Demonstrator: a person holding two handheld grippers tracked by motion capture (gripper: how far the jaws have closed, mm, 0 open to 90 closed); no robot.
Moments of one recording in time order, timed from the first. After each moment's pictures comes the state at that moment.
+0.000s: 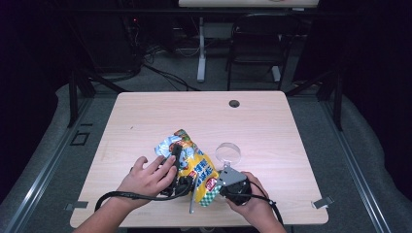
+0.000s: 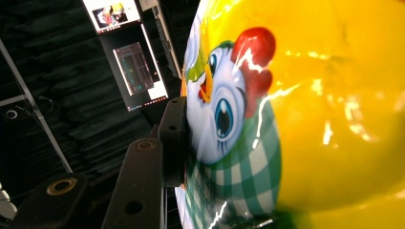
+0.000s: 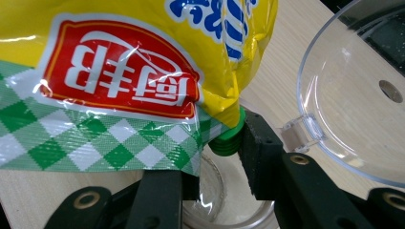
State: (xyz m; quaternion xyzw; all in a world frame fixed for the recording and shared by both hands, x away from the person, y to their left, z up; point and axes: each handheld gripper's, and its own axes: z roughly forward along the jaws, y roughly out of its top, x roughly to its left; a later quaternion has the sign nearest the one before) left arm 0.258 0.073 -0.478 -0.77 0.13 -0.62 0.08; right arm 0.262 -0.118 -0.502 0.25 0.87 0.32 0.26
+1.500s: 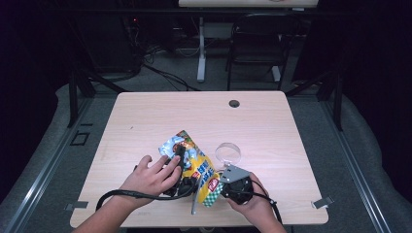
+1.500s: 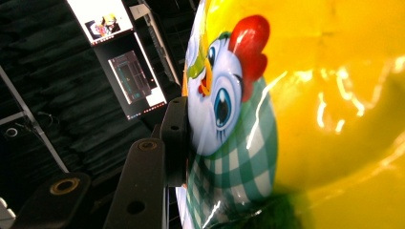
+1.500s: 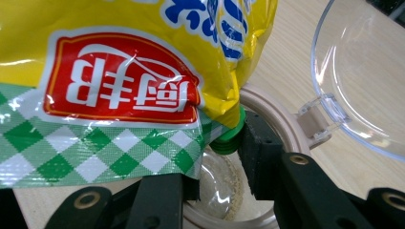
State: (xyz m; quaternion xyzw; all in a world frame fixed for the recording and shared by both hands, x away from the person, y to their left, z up) left arm 0.258 0.065 -0.476 -0.77 0.16 -0.61 0.11; right arm 0.269 -0.124 -0.511 0.27 0.87 0.34 0.22
